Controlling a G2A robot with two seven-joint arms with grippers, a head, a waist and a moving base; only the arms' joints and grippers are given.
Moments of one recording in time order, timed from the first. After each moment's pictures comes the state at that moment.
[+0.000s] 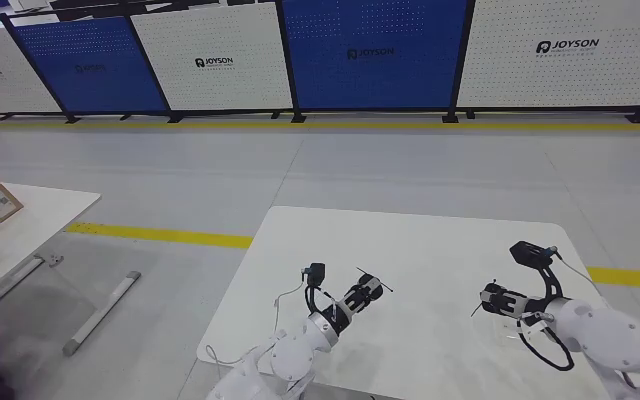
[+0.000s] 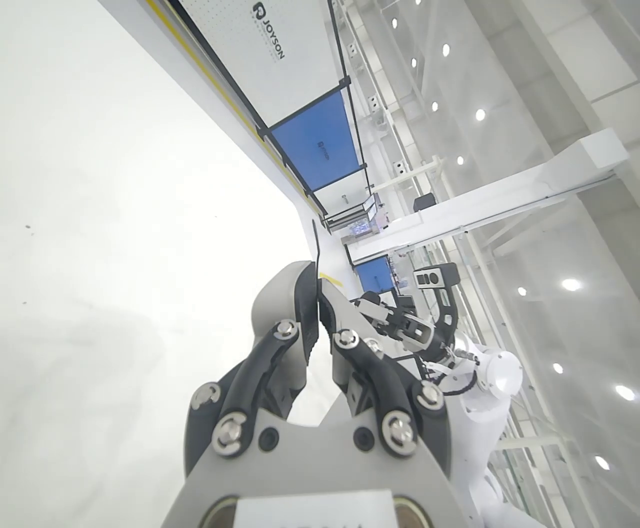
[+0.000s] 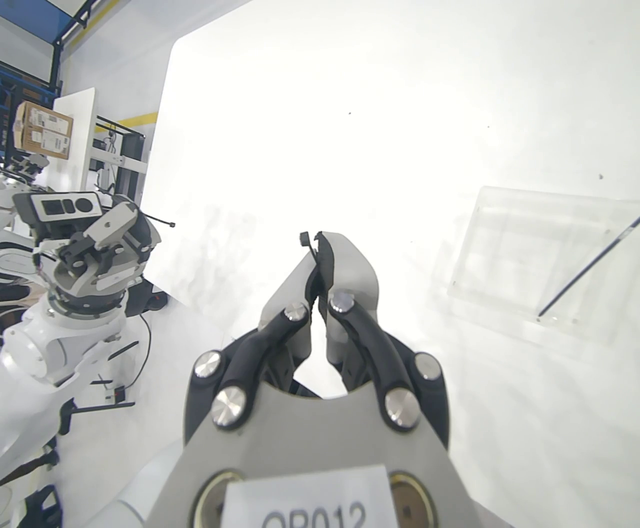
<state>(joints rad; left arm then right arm) 1.43 -1.18 -0.97 -1.66 -0.04 -0.09 -0.02 -1.18 -0.76 1.16 -1.84 -0.25 0.34 0.93</state>
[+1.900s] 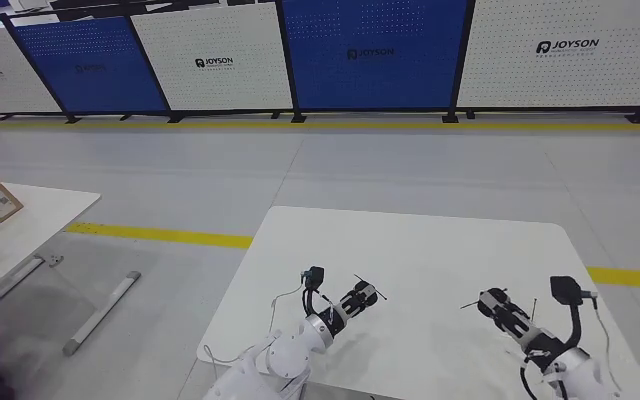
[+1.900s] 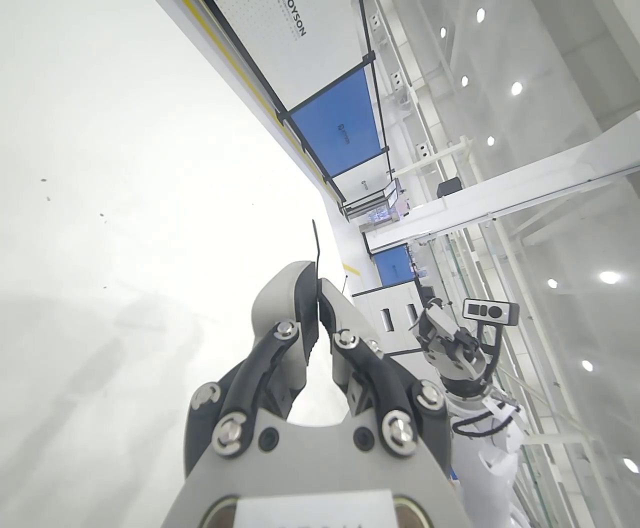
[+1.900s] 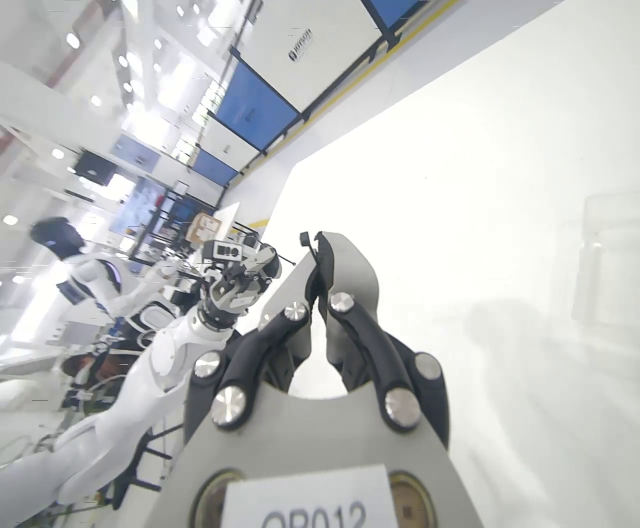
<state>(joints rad) 1.42 -1.18 -0.98 -1.58 -0.01 -0.10 -0.09 -1.67 -0.78 1.38 -1.97 0.01 0.01 0.29</state>
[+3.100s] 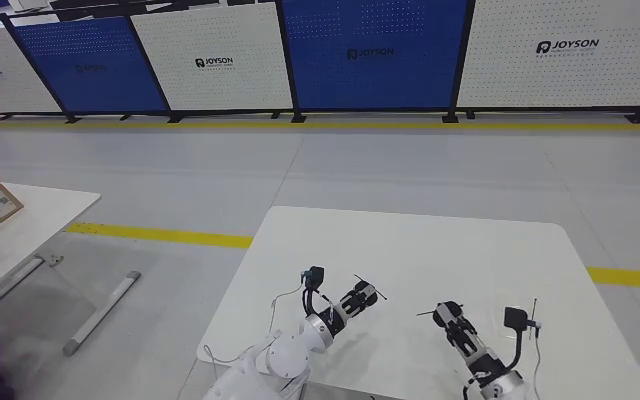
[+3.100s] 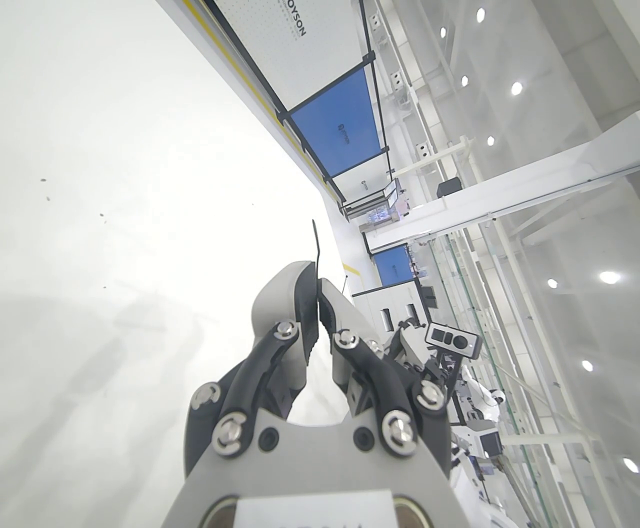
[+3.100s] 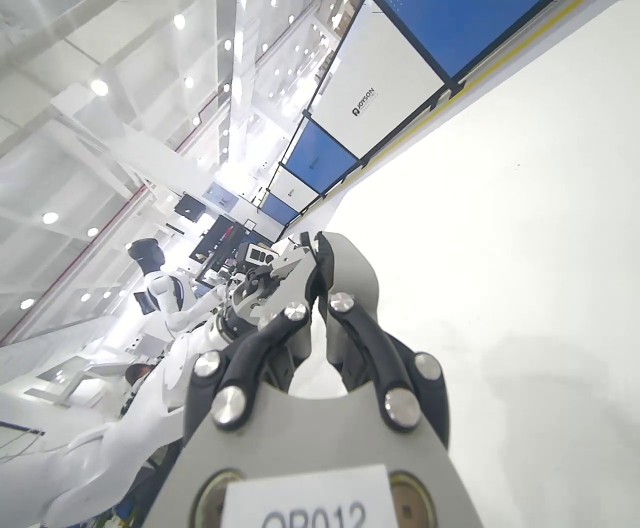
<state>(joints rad) 1.42 -1.18 -0.98 -1.58 -0.01 -0.10 -0.09 -1.56 -0.92 1.01 -1.77 -0.12 -0.24 -0.08</state>
